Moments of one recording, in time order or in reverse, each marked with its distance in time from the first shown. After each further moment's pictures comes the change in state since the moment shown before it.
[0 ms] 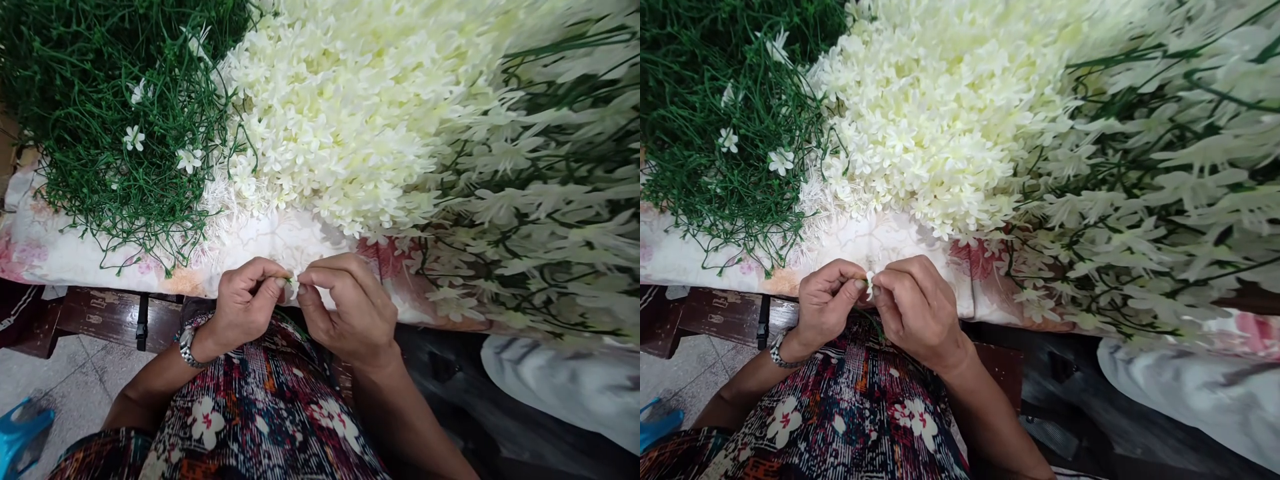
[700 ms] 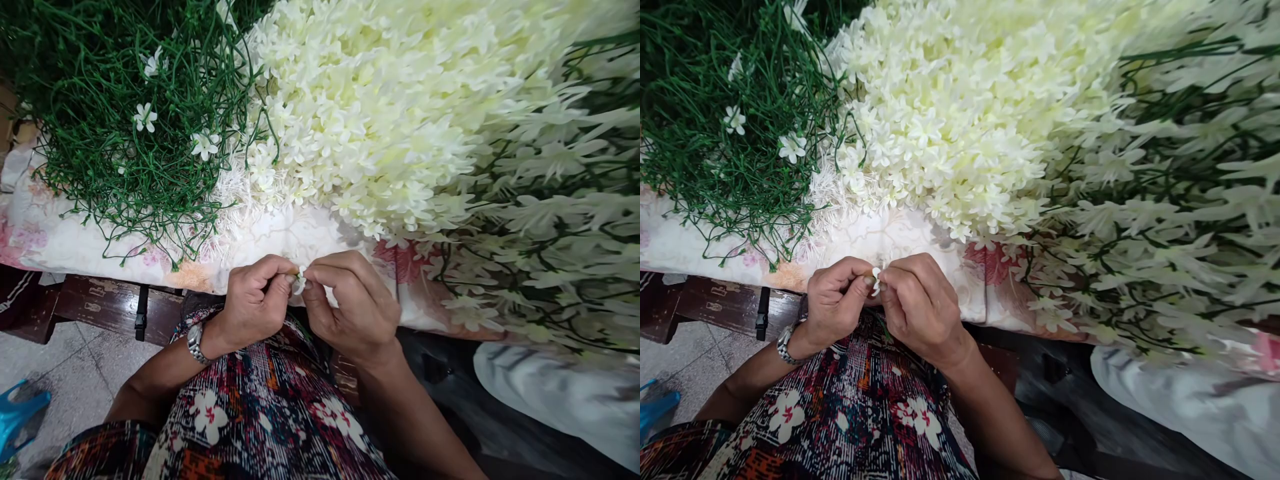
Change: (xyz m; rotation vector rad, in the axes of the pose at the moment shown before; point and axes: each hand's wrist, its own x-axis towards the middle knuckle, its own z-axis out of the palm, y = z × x) left_hand 0.001 0.001 -0.001 0.204 0.055 0.070; right_hand 0.000 0.001 0.011 0.013 -0.036 -0.034
